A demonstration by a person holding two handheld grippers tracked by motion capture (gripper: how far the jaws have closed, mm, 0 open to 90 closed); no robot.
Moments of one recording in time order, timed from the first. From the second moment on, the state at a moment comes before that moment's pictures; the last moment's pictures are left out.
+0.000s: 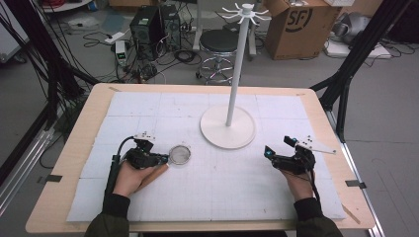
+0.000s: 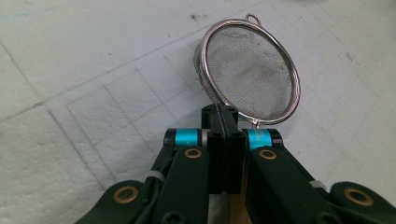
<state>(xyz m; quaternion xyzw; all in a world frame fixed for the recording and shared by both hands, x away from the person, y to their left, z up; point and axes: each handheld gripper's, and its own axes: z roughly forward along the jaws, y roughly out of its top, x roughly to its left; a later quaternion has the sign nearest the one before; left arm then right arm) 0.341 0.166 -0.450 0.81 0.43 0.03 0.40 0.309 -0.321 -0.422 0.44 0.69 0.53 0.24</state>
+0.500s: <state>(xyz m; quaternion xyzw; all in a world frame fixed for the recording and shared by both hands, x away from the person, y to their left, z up) 0.341 0.136 -0.444 0.85 0.37 0.02 0.37 0.303 -0.324 -0.422 0.44 0.69 0.52 0.25</state>
